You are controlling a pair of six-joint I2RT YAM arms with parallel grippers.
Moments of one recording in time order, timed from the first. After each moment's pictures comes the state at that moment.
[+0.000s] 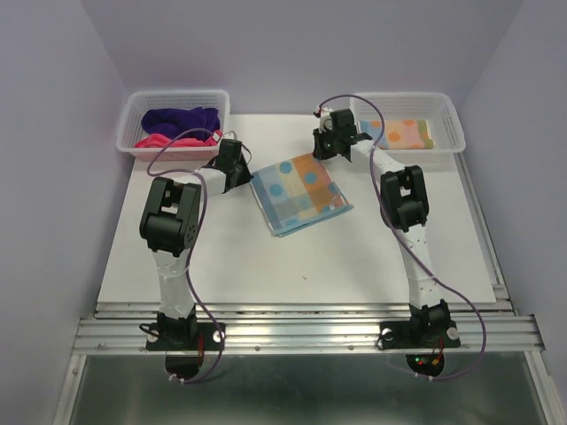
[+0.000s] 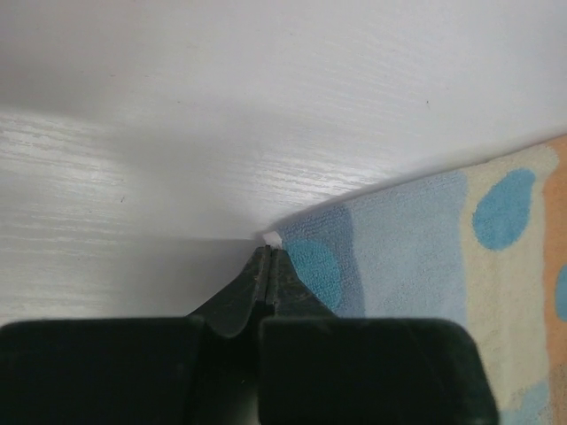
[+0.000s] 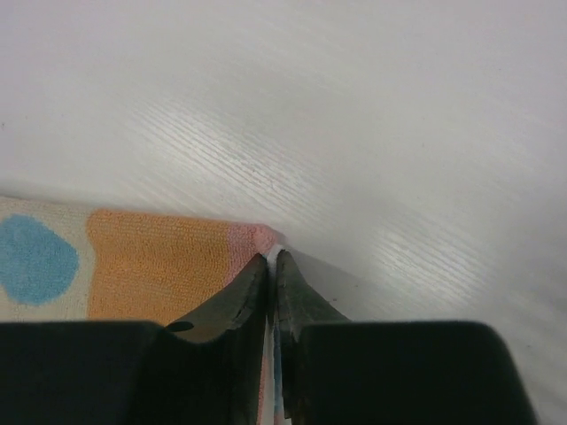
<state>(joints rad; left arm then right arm) -0.27 2.03 1.29 0.00 -0.07 -0.54 0.32 2.54 2.15 -0.30 -0.26 -0.02</state>
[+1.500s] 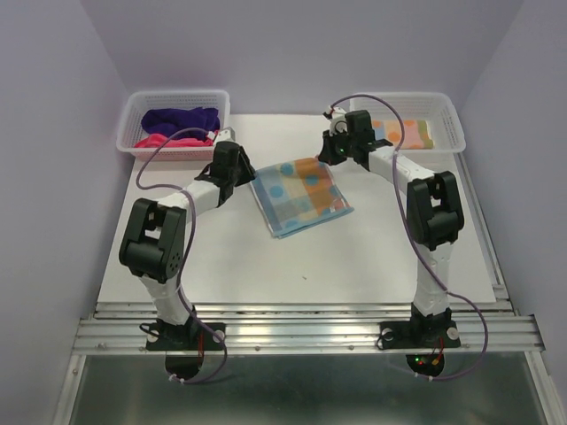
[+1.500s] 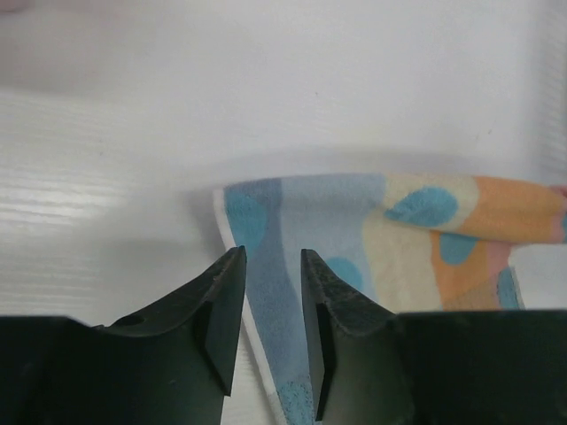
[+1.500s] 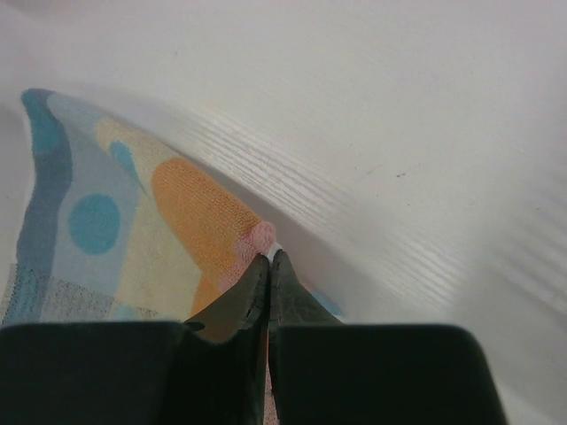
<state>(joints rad) -0.32 1.74 1.07 0.11 -0.09 -0.57 0.32 2.11 1.65 -0.18 -0.37 -0.01</state>
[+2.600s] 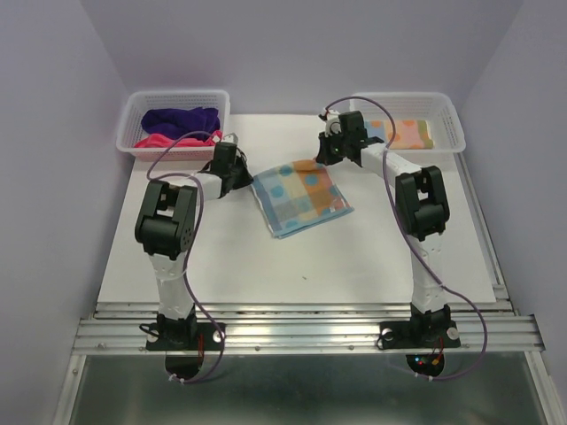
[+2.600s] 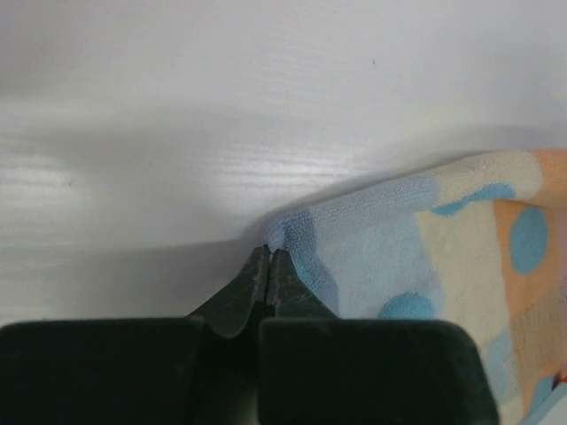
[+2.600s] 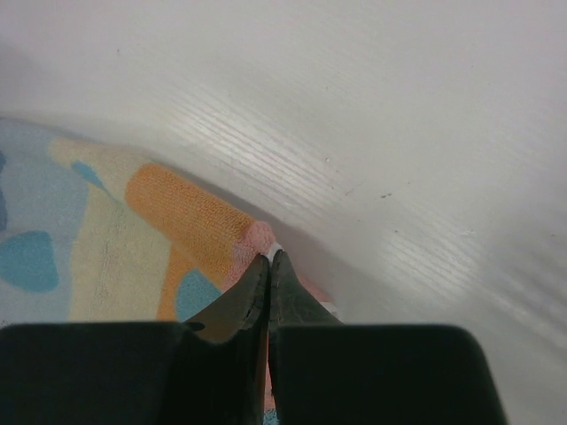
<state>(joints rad) -0.25 2.02 1.24 0.08 0.08 -0.53 0.32 2.27 1.81 -0.23 -0.35 -0.01</state>
